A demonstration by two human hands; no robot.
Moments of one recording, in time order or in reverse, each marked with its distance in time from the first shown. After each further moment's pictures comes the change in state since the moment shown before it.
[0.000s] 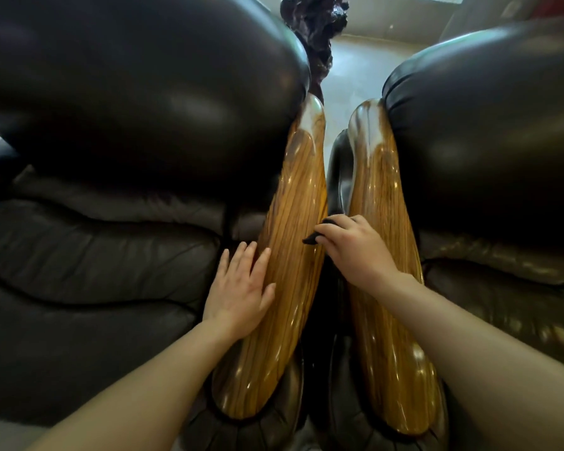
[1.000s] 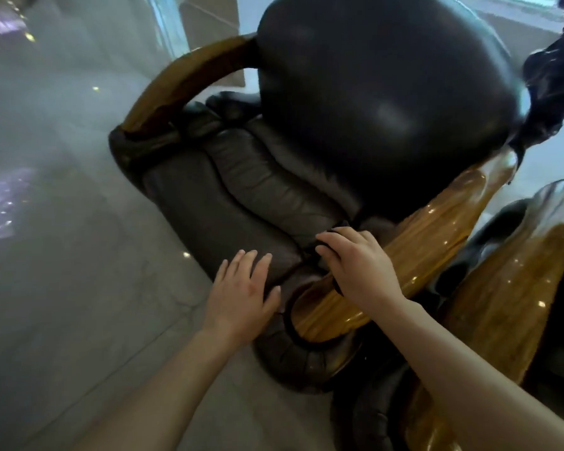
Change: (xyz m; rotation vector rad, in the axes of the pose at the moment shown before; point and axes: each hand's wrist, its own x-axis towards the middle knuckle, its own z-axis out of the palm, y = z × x) left_hand -0.237 0.040 -0.070 -0.059 0.196 -0.760; right_hand -0.064 -0.172 -0.035 0.242 -0.164 -0.521
